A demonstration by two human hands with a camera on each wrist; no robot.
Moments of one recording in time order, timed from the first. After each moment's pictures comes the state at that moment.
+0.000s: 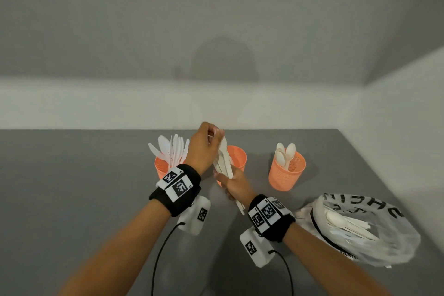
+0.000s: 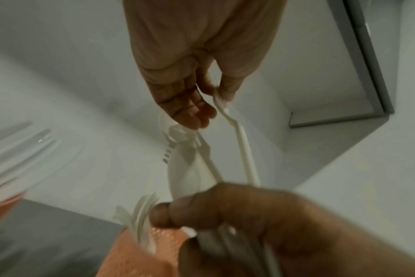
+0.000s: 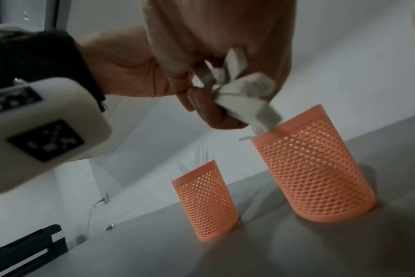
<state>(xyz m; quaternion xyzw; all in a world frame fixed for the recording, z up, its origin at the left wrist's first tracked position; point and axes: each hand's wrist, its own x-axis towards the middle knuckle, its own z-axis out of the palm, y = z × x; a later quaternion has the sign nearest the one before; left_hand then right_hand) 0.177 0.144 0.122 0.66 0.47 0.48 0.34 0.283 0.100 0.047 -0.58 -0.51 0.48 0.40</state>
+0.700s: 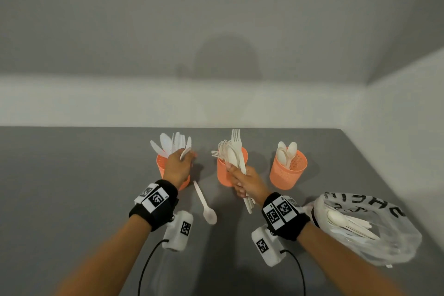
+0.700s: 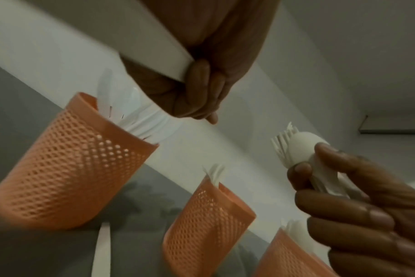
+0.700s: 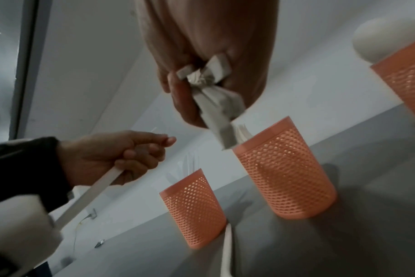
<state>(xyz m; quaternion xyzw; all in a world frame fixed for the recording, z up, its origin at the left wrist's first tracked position) 0.126 0.145 0.069 0.53 0.60 0.42 0.43 0.305 0.085 0.067 -0.54 -0.50 0.54 0.42</state>
